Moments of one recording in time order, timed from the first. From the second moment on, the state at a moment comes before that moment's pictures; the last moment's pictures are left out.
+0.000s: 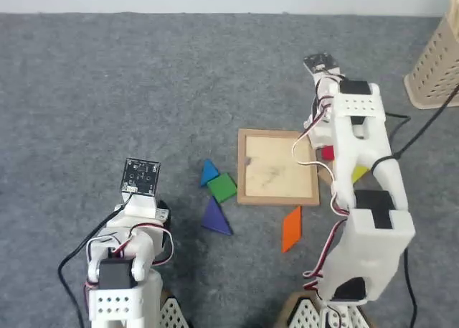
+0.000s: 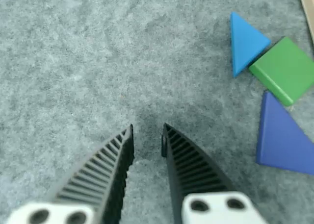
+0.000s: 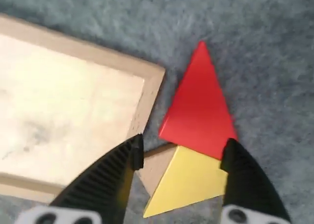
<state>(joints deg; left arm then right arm) -7.8 -103.4 97.1 72.2 -4.2 -2.2 19.3 -0.7 72.6 20.0</state>
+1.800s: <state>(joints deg) -7.9 -103.4 97.1 72.2 -4.2 3.7 30.4 -17.5 76.7 20.4</state>
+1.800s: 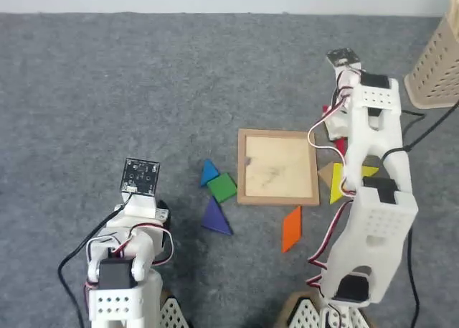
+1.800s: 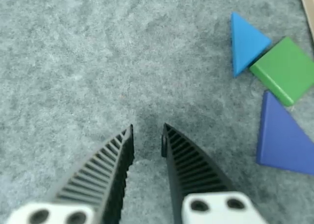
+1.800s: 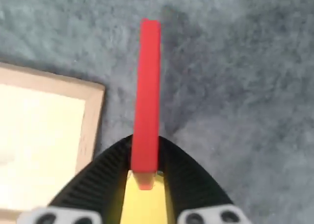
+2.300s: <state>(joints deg) -7.8 -103.4 97.1 72.2 -4.2 -19.2 3.2 12.5 65.3 36.9</state>
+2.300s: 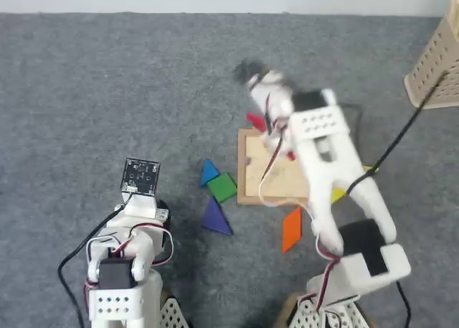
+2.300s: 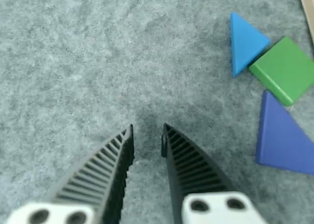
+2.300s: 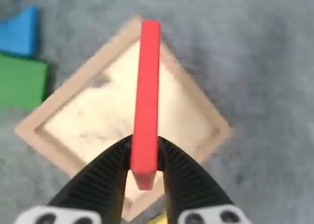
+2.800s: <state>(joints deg) -7.8 -103.4 97.1 72.2 -4.2 -19.1 7.7 17.4 57.8 62.5</state>
